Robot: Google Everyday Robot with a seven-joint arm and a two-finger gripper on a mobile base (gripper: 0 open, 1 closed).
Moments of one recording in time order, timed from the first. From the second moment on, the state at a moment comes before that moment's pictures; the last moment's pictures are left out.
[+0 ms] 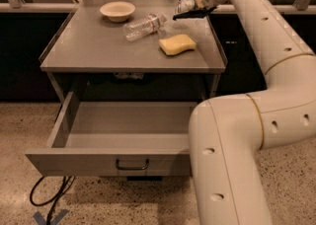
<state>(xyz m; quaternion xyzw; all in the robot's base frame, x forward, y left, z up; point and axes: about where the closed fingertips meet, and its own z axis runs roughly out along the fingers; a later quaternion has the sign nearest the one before) 0.931 -0.185 0.933 -0.26 0.83 -0.04 0.49</state>
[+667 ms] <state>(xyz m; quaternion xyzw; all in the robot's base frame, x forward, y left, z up) 0.868 -0.210 1.046 -0.27 0.80 -0.09 0.53</state>
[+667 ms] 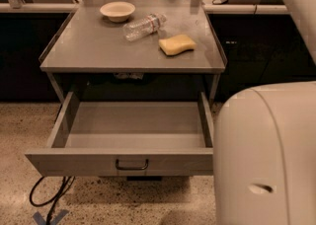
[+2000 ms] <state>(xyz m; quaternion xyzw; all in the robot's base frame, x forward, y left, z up) 0.656 -0.296 1.185 -0.17 0.72 -0.17 0.66</state>
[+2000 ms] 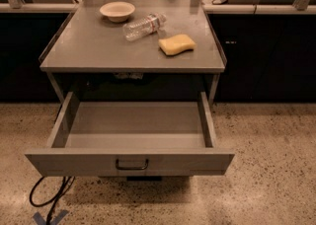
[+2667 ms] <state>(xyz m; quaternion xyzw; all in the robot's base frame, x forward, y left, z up) 0.658 -0.289 1.131 -0.18 0.75 -0.16 0.62</state>
